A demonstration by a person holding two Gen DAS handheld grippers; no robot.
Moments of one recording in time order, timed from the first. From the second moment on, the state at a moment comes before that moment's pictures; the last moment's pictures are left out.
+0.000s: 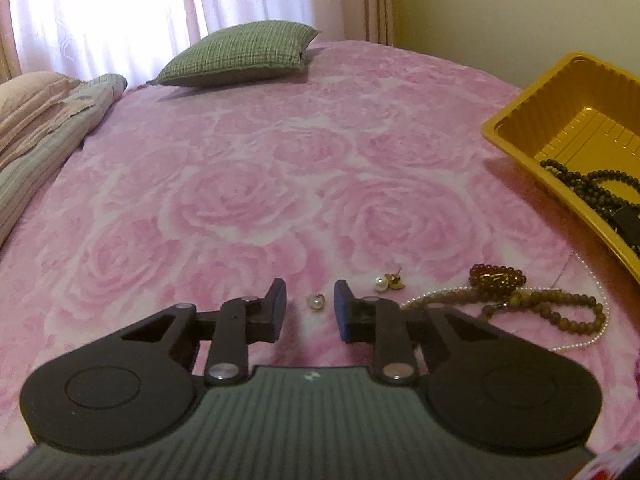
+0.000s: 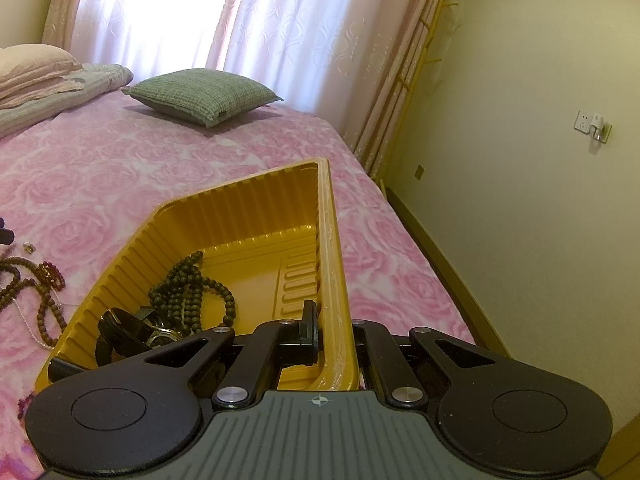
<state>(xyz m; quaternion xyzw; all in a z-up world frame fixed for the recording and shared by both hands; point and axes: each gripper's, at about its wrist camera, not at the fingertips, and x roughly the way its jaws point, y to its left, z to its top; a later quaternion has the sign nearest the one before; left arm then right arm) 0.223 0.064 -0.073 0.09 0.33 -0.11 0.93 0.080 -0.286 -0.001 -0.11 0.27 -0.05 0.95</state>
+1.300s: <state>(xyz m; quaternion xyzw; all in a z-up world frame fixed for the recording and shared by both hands) 0.184 -0.026 0.007 0.04 0.29 -0.30 0.91 0.083 -0.283 -0.002 -0.12 0.28 -0.06 0.95</state>
